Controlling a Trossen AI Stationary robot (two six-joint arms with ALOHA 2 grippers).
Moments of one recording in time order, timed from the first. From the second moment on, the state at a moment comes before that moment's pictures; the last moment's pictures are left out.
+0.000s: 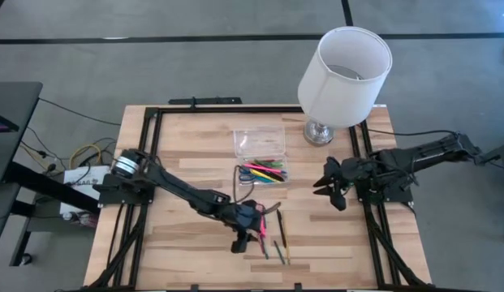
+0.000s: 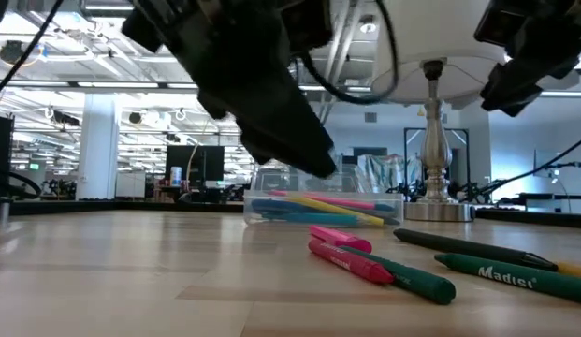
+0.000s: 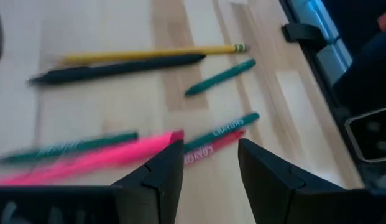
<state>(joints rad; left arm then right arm) -0.34 1.92 1.13 0.07 0.11 -0.27 0.22 0.72 0.53 -0.52 0.01 0.42</state>
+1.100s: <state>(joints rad) -0.34 2.10 1.39 -0.34 0.10 -0.05 0.56 0.62 0.47 -0.58 0.35 0.67</state>
